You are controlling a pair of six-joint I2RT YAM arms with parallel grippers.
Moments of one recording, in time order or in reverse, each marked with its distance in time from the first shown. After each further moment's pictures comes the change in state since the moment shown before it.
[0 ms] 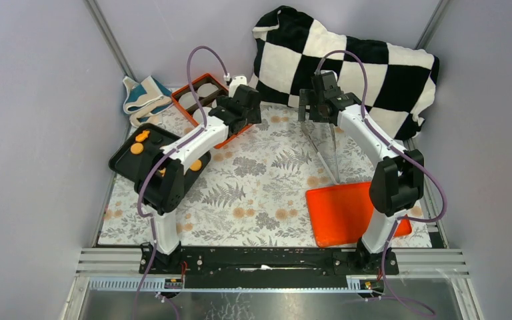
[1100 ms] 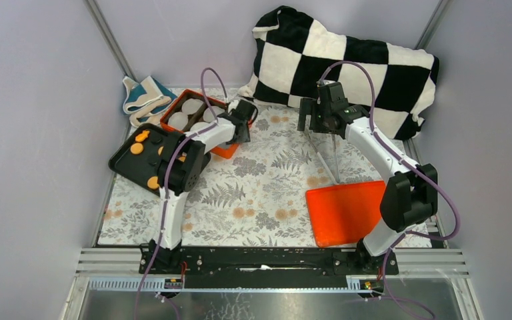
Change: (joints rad) left arm 0.106 0.329 0.103 -0.068 0.124 -0.070; right arm 0.000 -0.156 -0.196 0.062 -0.171 0.067
